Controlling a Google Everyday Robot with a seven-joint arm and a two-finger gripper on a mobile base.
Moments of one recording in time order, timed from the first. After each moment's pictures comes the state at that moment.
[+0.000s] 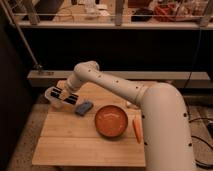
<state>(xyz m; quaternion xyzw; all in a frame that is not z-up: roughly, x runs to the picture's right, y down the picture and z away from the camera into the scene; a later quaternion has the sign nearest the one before) -0.232 0.020 0.842 -0.30 -0.28 0.22 0.88</state>
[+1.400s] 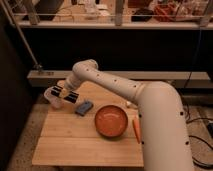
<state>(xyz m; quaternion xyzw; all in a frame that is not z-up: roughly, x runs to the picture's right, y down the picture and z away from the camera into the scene) -0.233 0.011 0.848 -0.29 -0.27 0.23 0.89</state>
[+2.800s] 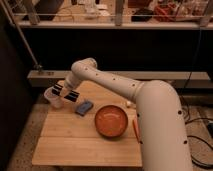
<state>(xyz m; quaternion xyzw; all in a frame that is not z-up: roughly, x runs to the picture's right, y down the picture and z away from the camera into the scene) -0.230 0.003 0.852 -0.28 -0.25 0.23 0.90</state>
